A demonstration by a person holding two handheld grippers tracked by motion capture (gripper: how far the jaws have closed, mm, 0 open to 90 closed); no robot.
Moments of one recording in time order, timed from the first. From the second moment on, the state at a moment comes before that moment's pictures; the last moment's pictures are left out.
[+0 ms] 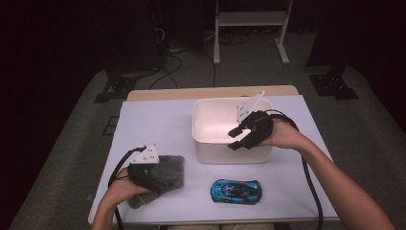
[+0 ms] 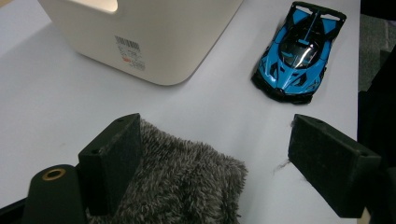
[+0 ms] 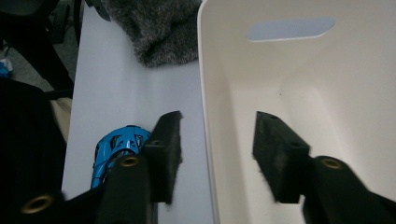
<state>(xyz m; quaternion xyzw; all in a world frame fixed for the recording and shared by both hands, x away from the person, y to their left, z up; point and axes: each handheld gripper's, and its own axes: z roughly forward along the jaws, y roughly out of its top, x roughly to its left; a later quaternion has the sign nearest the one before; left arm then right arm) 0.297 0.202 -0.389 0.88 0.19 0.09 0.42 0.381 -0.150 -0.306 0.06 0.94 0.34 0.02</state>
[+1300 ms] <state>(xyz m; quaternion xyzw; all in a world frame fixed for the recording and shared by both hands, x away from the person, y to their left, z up) 0.294 0.203 -0.390 0.88 0.19 0.09 0.42 0.296 -0.152 -0.429 0.09 0.94 0.33 0.00</state>
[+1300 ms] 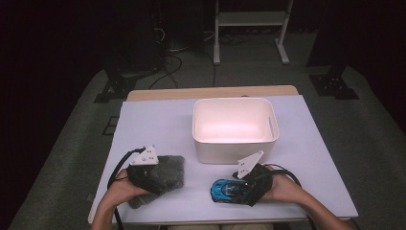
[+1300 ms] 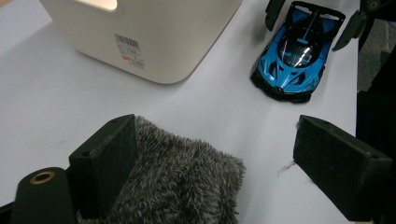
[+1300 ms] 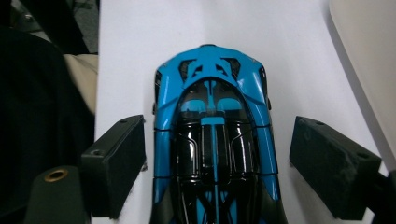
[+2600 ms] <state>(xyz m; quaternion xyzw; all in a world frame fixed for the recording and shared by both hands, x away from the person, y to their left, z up) 0.295 0.208 -0.389 0.88 0.19 0.09 0.43 0.290 -0.148 -0.447 0.07 0.95 0.32 0.02</state>
